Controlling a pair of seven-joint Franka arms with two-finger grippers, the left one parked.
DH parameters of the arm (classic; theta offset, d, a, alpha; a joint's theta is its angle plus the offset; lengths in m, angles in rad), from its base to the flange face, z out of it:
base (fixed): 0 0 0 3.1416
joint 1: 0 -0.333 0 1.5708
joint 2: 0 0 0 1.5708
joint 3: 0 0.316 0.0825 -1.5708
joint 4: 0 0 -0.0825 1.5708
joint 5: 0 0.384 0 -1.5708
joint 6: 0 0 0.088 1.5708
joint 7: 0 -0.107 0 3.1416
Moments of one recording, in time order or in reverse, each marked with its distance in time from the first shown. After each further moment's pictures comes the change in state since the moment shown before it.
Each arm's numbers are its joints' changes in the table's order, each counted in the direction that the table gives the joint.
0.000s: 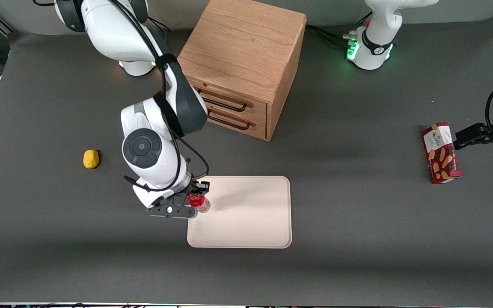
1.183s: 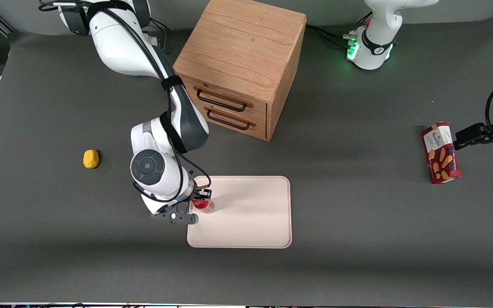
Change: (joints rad) arm -0.003 0.033 0.000 0.105 0.073 -0.095 0.000
